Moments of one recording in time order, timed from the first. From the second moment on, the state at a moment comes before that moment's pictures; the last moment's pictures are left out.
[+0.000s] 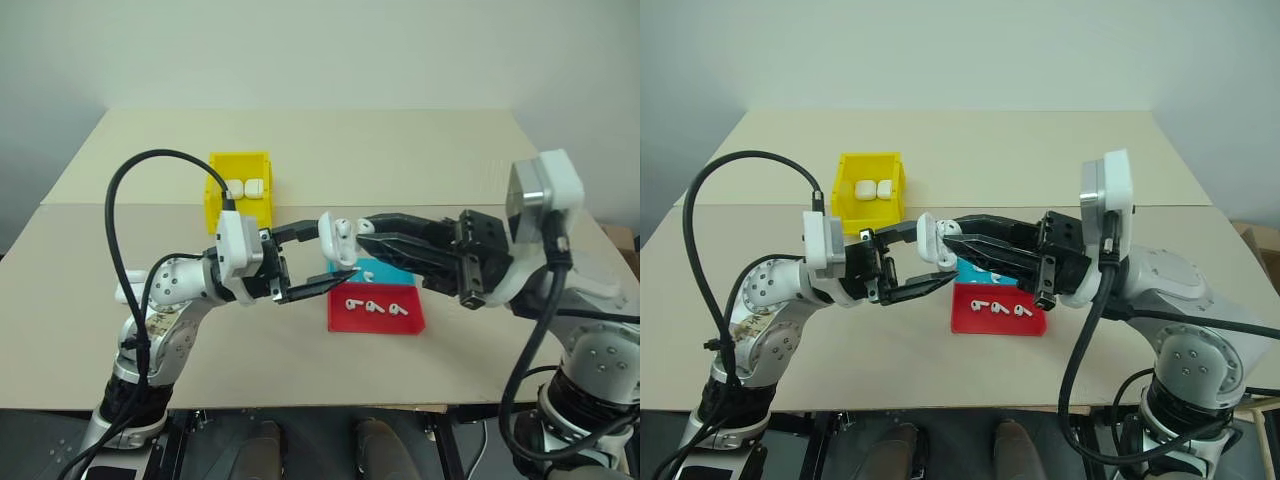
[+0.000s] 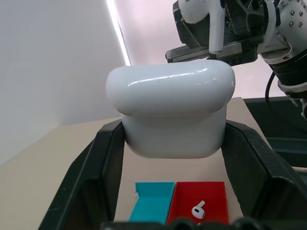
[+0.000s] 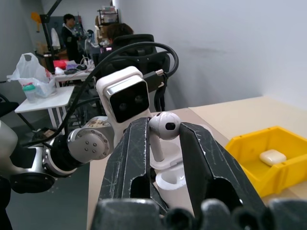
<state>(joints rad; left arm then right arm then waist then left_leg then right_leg) -0.39 0.47 -0.06 -0.39 -0.54 0.20 -0.95 -0.50 -0.45 -0.29 -0.70 0.99 0.95 0.76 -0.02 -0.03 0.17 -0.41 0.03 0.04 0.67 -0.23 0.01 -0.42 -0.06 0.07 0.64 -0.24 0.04</state>
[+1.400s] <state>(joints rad) -0.45 0.34 -0.19 -0.21 -0.34 0.07 -0.92 -0.70 -0.85 -0.15 -0.55 0.94 0.80 0.80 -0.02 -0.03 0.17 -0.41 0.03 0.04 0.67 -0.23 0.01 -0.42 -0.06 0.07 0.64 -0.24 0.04</state>
